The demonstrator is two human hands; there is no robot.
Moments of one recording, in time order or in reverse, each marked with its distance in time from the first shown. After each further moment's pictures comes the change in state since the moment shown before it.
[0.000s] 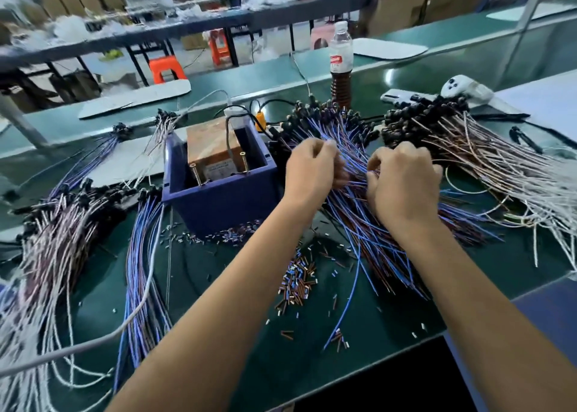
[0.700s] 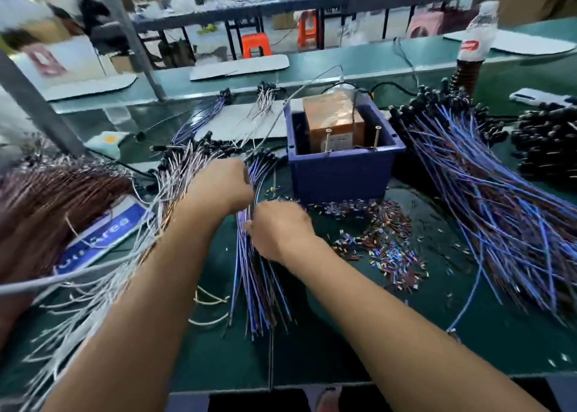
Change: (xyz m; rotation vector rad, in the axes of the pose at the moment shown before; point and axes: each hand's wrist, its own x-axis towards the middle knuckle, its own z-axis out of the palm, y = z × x) left_hand -0.070 -0.022 -0.279 1.325 0.192 -0.246; right_hand -0.117 -0.269 0.060 0.210 -0.740 -0.633
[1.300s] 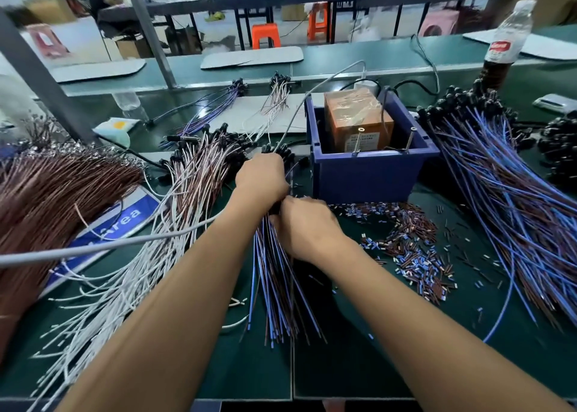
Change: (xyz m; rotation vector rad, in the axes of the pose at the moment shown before) left_hand 0.044 0.016 0.039 -0.002 0.001 -0.015; right_hand 0.003 0.012 -0.001 -0.006 0.036 0.003
